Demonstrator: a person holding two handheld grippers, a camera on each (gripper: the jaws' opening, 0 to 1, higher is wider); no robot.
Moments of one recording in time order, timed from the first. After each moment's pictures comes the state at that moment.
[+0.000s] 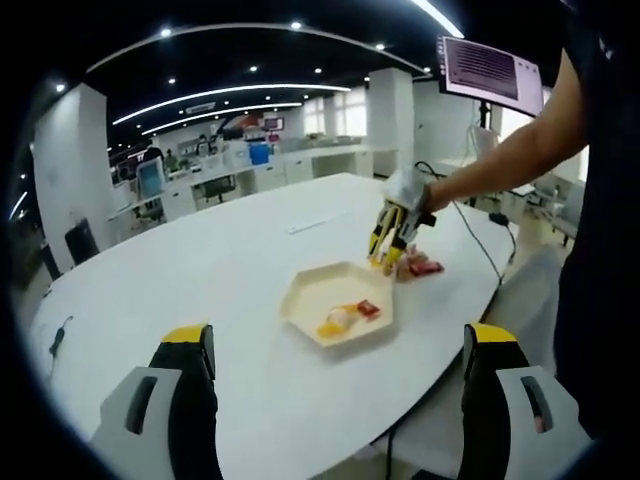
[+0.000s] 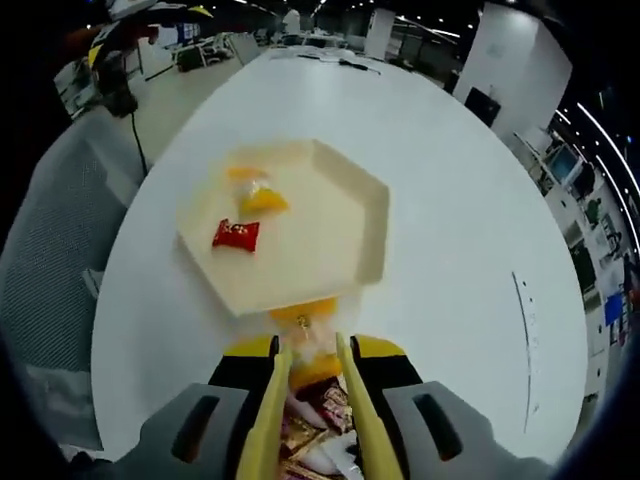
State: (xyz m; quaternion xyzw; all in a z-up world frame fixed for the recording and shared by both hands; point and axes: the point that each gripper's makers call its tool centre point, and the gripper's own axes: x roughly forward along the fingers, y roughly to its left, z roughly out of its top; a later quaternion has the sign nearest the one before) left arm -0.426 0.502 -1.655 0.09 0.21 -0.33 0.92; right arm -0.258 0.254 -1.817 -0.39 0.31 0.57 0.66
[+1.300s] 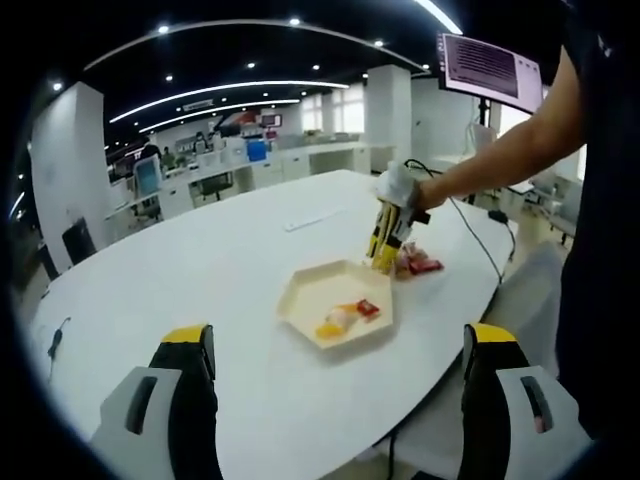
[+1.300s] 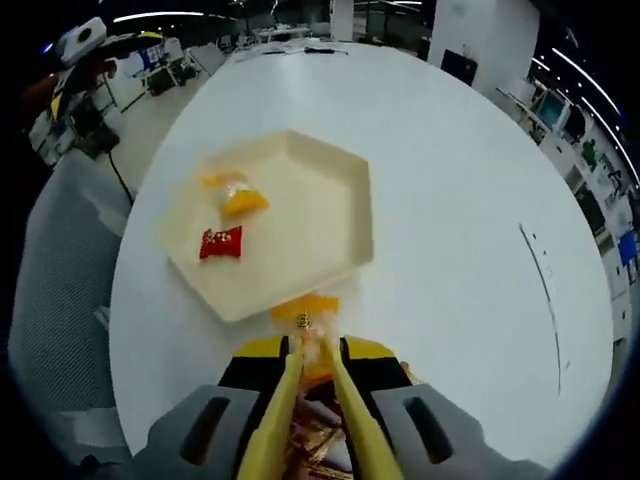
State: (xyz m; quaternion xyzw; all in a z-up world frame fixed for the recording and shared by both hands) left arm -0.419 0.498 -1.657 0.10 0.21 -0.33 0.91; right arm -0.254 0.247 -1.817 -0.32 0.38 0.54 0.68
